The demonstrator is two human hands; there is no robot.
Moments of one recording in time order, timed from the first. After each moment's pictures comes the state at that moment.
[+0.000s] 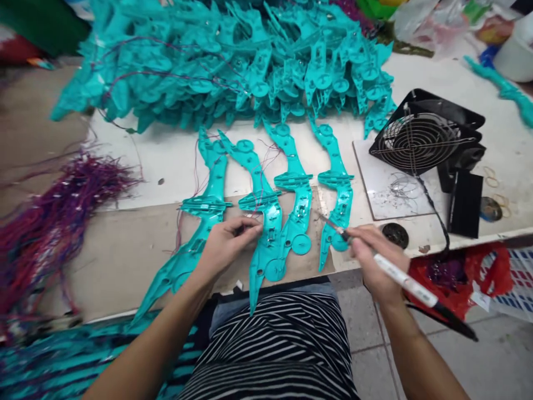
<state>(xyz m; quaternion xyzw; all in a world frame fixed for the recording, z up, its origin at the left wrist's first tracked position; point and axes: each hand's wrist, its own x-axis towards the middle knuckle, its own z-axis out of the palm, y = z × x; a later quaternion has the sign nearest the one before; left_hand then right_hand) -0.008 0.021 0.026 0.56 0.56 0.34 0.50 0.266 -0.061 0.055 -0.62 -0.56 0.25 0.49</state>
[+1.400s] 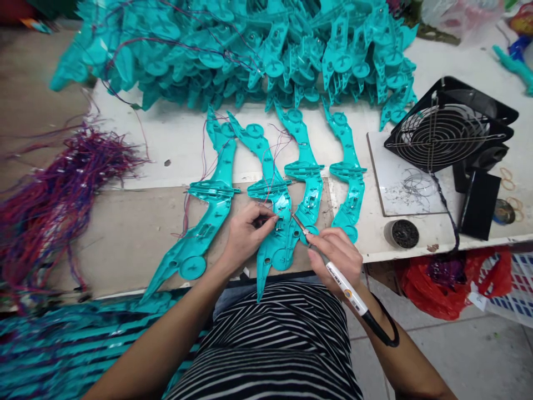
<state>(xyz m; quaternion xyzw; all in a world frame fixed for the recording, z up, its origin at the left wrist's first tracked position) 0.001 0.010 -0.008 0.66 0.49 0.42 0.38 0.208 -0.059 0.033 -0.47 -0.76 0.10 0.44</state>
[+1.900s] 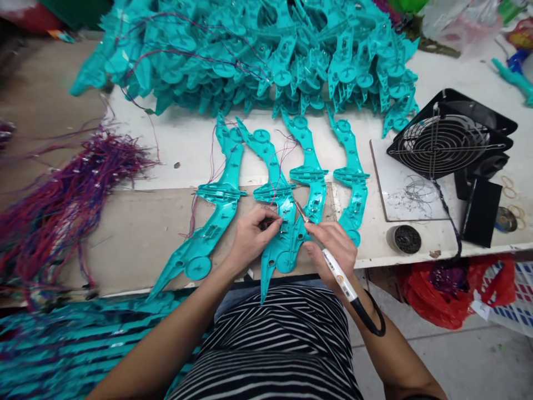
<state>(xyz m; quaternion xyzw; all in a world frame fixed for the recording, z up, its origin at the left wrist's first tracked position) 0.002 0.009 -0.009 0.66 0.49 0.43 0.37 0.191 -0.043 0.030 -0.48 -0.72 0.13 0.48</state>
